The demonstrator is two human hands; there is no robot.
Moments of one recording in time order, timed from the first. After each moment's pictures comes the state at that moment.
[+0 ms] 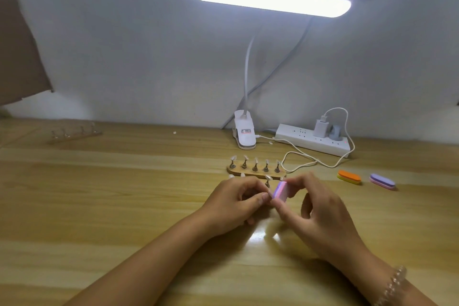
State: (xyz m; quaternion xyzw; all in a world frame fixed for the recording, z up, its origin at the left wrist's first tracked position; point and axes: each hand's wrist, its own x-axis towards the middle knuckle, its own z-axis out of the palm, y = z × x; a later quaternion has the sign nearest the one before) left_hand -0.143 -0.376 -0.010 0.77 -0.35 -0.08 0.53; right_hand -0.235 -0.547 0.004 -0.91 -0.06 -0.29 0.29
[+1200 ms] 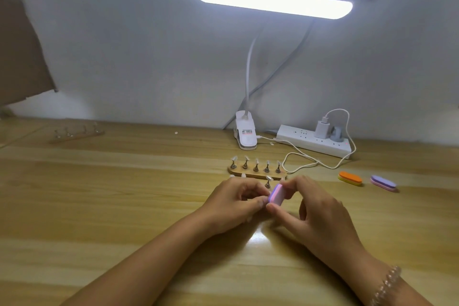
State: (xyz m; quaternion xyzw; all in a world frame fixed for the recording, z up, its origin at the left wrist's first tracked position) left_hand -0.140 -0.375 -0.011 0.76 -0.35 -0.10 0.54; right_hand -0.235 -0.547 0.004 -0.94 -0.06 -0.27 0.20
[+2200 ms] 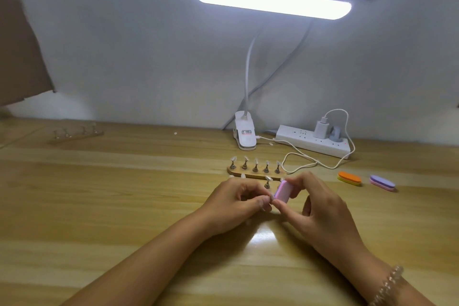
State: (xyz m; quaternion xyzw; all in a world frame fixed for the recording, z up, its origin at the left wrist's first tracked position) left_hand -0.140 -0.375 -0.009 0.75 -0.36 -0.10 0.54; right_hand -0.232 -0.552 0.003 -0.93 -0.03 -0.28 0.25
